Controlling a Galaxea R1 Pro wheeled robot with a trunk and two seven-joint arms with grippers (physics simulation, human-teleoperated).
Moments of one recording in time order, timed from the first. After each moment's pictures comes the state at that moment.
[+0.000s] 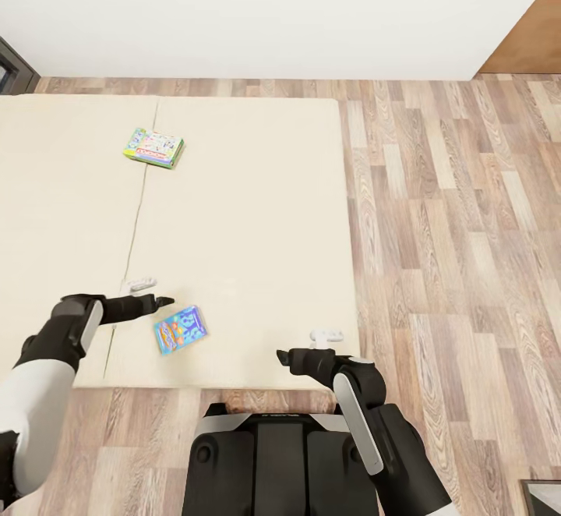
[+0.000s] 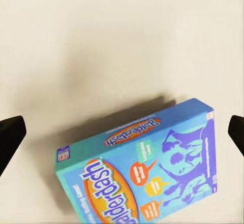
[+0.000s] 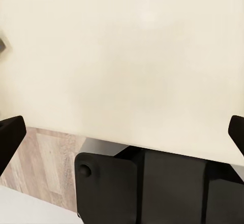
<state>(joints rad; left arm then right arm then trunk) -0.94 0.25 0.27 -0.71 -0.05 0.74 -0.55 -0.42 0.17 0.23 -1.42 -0.31 0.83 -0.10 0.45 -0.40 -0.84</state>
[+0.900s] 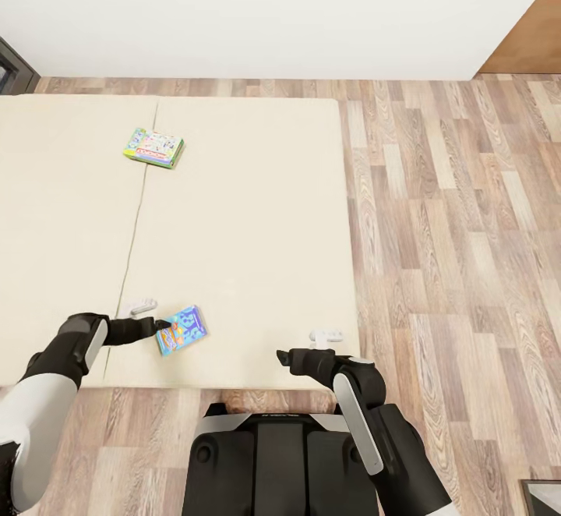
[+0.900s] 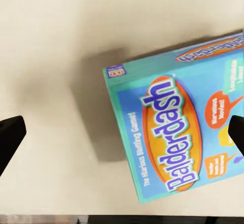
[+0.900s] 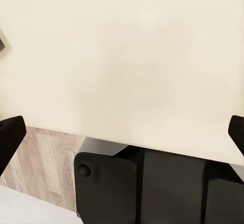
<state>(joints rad) -0.89 0.25 0.27 -0.63 -0.06 0.74 -0.43 -0.42 0.17 0.23 -1.42 -0.31 0.83 -0.10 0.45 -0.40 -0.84</state>
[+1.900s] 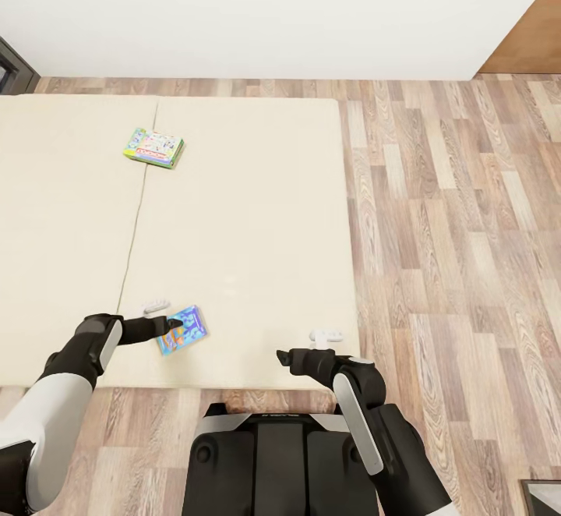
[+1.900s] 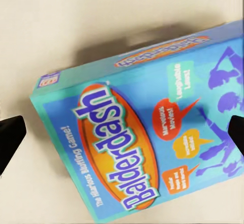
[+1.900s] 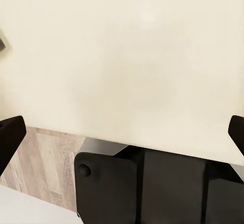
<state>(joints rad) -0.89 0.20 0.27 -0.62 -0.06 0.69 -0.42 -0.42 0.17 0.23 -1.42 -0.31 0.83 -0.10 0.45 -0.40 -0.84</state>
